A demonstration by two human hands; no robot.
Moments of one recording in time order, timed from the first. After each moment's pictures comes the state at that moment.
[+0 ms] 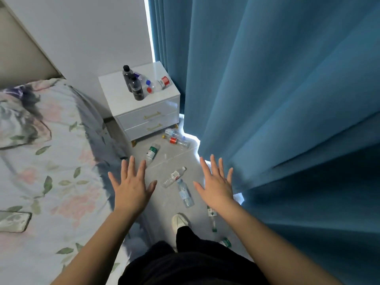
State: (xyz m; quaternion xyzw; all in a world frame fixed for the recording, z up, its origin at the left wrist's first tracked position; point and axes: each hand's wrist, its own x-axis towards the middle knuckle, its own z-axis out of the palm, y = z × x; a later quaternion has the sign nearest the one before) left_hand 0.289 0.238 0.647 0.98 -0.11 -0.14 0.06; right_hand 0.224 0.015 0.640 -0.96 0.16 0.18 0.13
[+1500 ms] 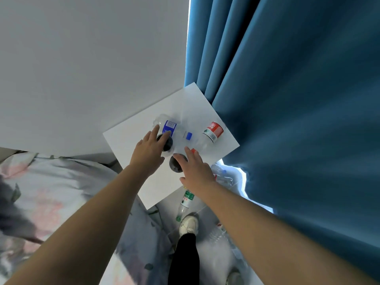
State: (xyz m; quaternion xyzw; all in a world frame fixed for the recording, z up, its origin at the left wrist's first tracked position) left_hand 1.003 0.233 0.482 0.92 -0.31 -0.22 0.01; right_hand 0.897 0.106 0.473 -0.95 0.06 0.27 0.13
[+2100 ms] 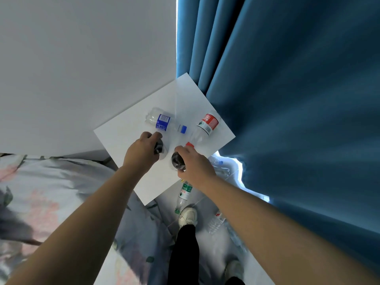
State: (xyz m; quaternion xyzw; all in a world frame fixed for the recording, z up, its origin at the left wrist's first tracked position) left_hand 1.004 0.236 0.470 0.92 -0.27 -0.25 0.09; right_hand 0.893 0.096 0.483 -0.94 0.11 0.23 0.25
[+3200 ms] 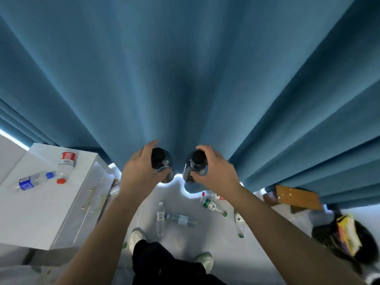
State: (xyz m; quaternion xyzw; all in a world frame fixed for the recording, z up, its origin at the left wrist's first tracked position) left_hand 0.524 0.102 0.725 0.78 -0.54 -0.18 0.26; right_hand 0.326 0.033 0.731 -0.80 0.53 -0.10 0.27
